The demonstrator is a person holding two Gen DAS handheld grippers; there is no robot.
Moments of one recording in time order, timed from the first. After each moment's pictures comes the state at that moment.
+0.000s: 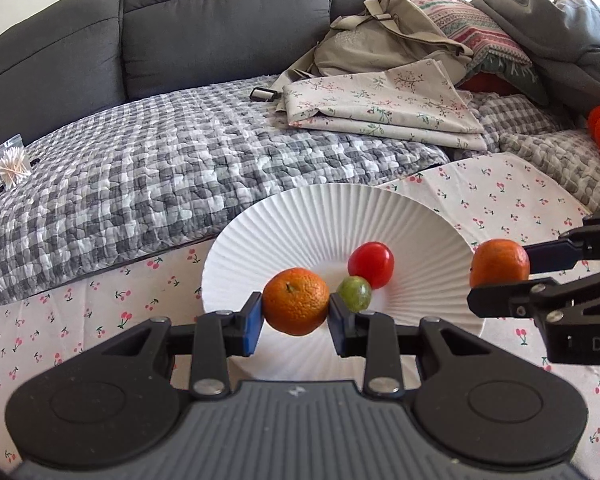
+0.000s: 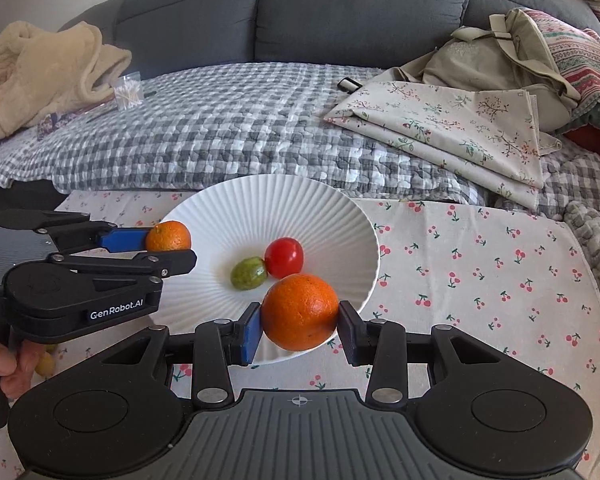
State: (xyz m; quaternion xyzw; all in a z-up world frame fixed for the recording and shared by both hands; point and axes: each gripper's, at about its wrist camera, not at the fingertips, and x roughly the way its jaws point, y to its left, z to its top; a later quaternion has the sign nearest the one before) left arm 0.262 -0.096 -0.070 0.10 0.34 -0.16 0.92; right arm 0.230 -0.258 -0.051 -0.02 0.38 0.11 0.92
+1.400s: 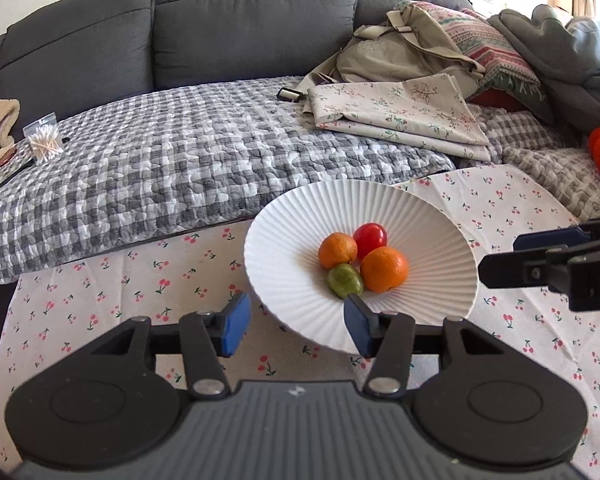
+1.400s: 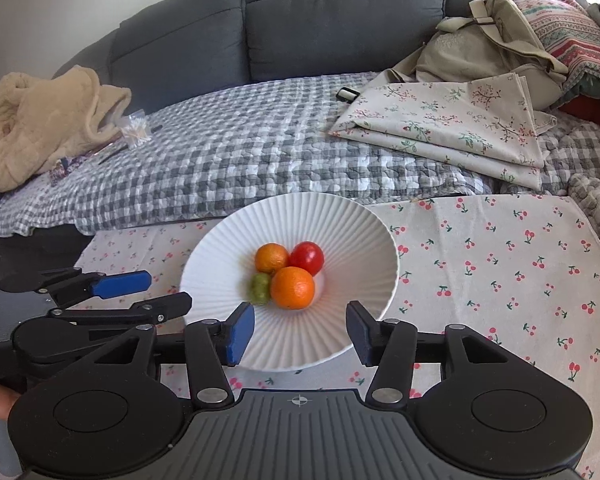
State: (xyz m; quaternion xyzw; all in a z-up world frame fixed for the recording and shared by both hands) left arm 0.221 -0.059 -0.044 0.06 0.35 -0.14 0.93; right arm 0.202 -0.256 -0.019 0.06 0.37 0.12 0.92
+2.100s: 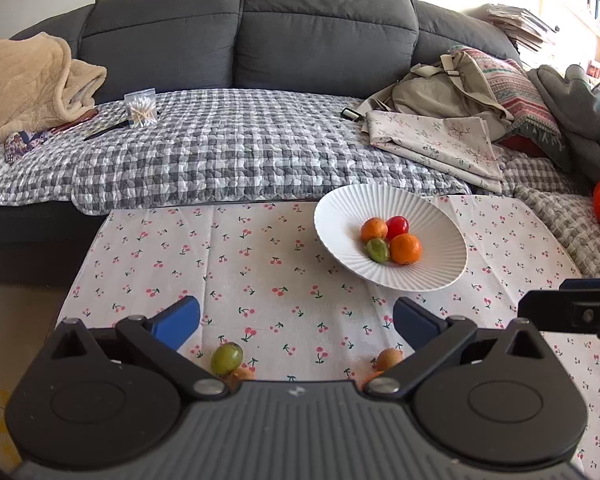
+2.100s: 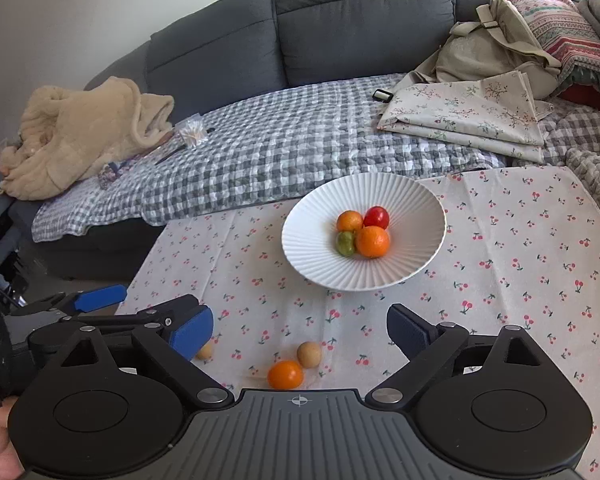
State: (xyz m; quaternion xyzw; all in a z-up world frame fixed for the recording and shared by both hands) left arm 0.113 0.001 -0.001 -0.01 0.34 -0.06 0.94; right arm 0.094 -0.223 0.024 0.10 0.37 0.15 0.91
